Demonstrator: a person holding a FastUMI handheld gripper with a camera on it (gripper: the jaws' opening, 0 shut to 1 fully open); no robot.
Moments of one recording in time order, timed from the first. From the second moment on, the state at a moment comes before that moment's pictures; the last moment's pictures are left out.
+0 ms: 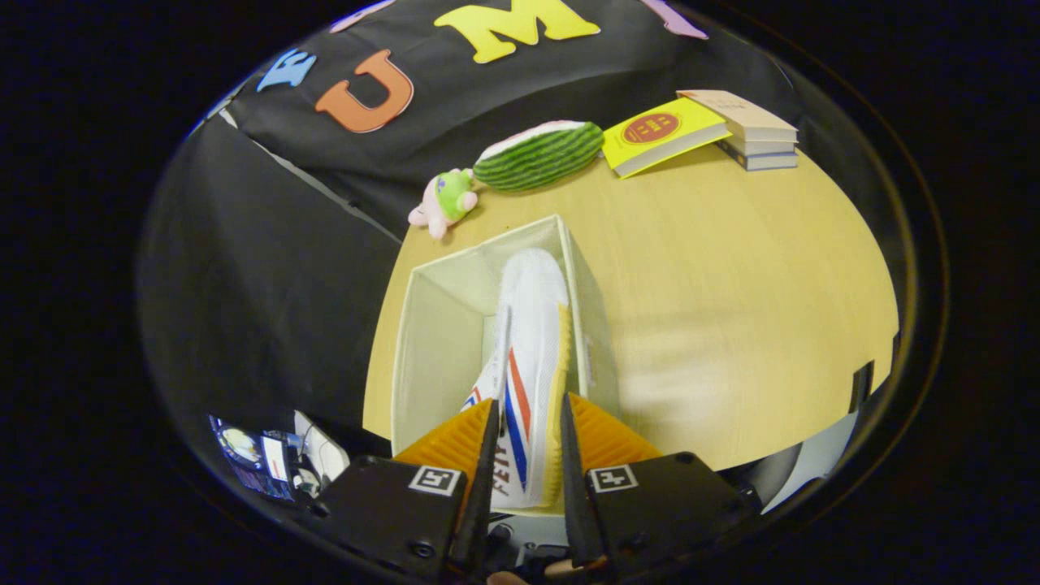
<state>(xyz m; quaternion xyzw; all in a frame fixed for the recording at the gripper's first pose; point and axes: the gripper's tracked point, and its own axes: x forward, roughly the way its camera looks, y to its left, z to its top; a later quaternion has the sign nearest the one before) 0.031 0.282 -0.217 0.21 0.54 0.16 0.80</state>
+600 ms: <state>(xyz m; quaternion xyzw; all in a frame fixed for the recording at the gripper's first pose) 0.060 0.241 -0.151 0.10 0.35 0.16 0.92</state>
